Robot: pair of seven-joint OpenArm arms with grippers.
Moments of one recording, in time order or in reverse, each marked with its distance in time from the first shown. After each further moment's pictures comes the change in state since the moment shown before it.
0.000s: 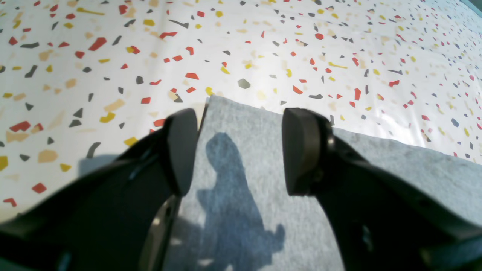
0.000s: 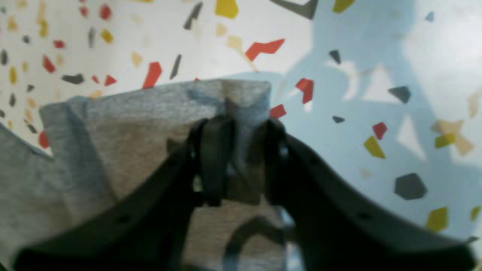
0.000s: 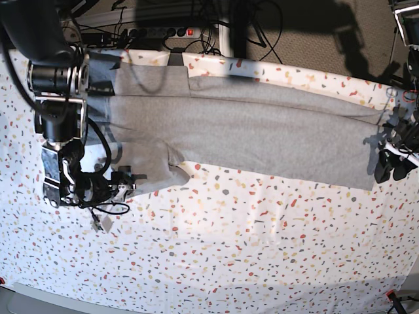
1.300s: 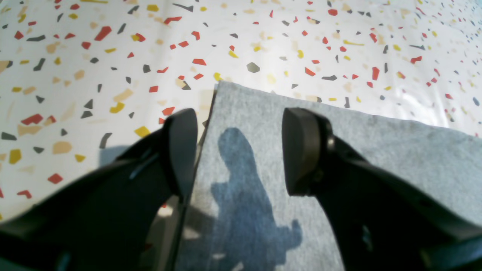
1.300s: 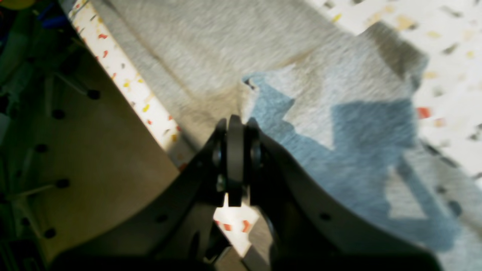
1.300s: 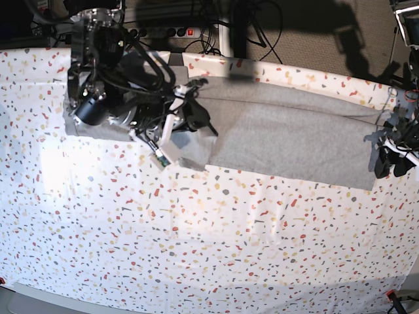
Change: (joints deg) left arm 0.0 -0.5 0.0 0.0 3.7 0.0 1.5; right arm -38.8 -10.6 -1.3 67.8 20.9 0.0 -17.1
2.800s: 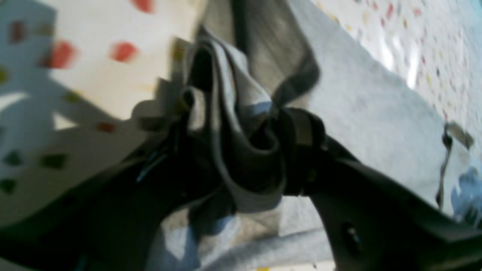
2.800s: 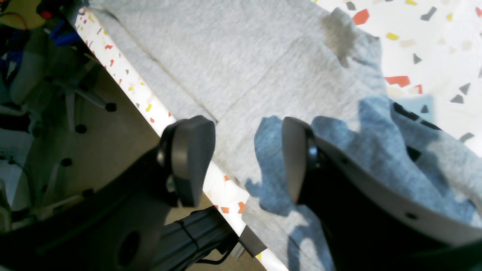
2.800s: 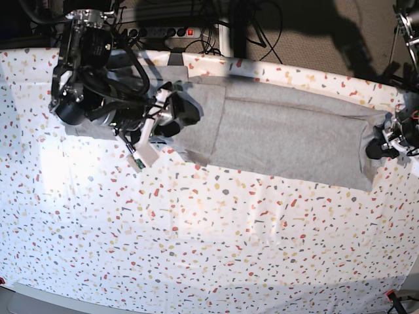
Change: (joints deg) left arm -12.1 -3.4 -0.4 -23.2 -18.3 -6.5 34.1; right arm 0.2 0.3 8.4 0.0 7.1 0.0 -6.4
